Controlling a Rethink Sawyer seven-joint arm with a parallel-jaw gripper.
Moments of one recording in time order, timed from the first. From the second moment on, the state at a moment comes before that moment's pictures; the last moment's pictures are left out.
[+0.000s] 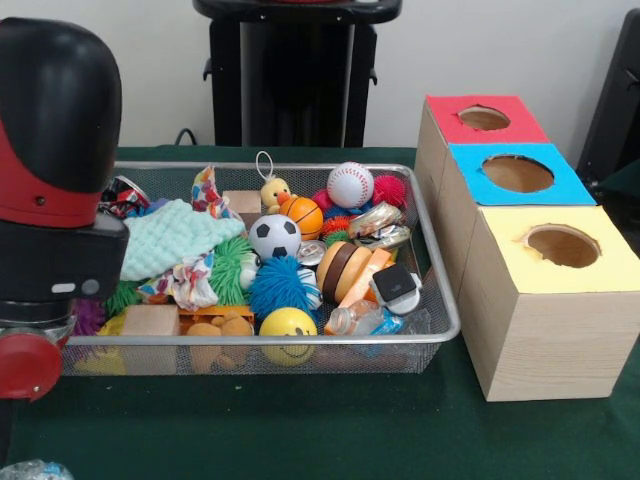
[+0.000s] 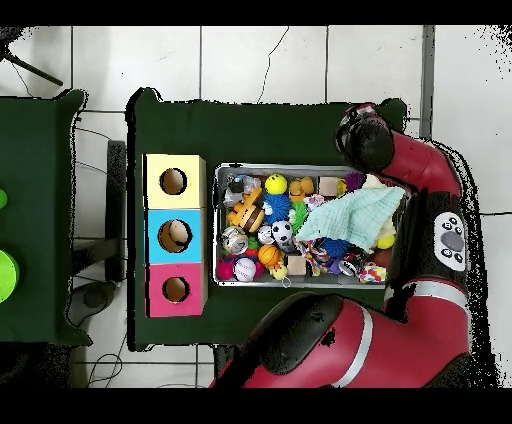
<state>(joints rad) -0.47 -0.17 0.00 0.85 -0.11 0.41 2.55</state>
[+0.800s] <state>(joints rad) -0.50 -0.05 0.00 0.70 -0.11 0.38 2.55</state>
